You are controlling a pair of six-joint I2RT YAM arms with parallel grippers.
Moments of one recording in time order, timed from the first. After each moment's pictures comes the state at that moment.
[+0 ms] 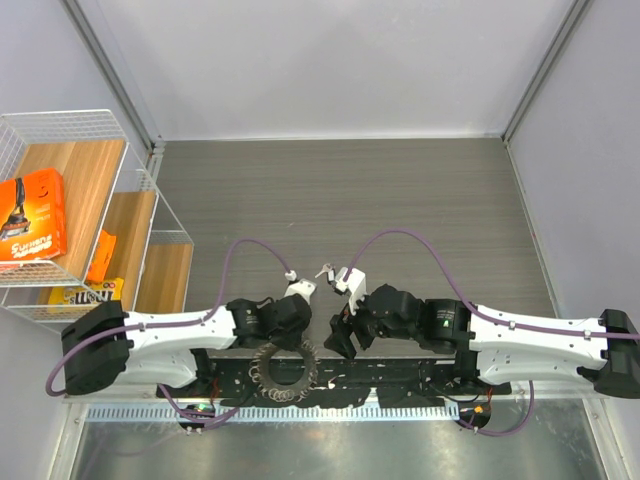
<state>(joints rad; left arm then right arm) -1.18 1.19 0.54 -0.40 -0.20 -0.67 1.29 0.95 0.67 -0.27 0.03 0.39</state>
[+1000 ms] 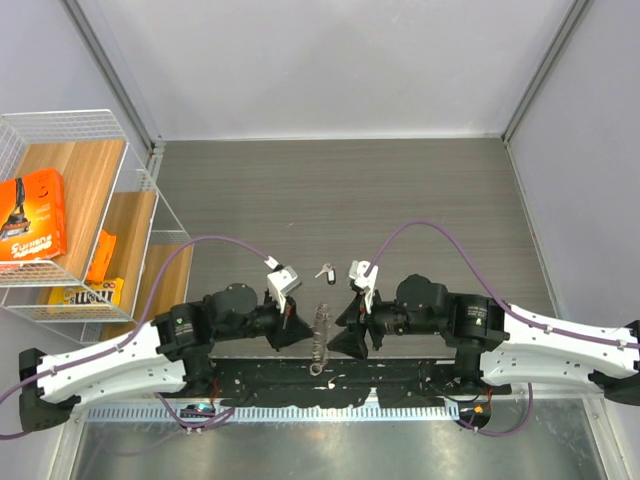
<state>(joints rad) -1.18 0.68 0.60 -0.38 0.08 -0.50 1.29 0.82 0.77 -0.32 -0.12 0.33</state>
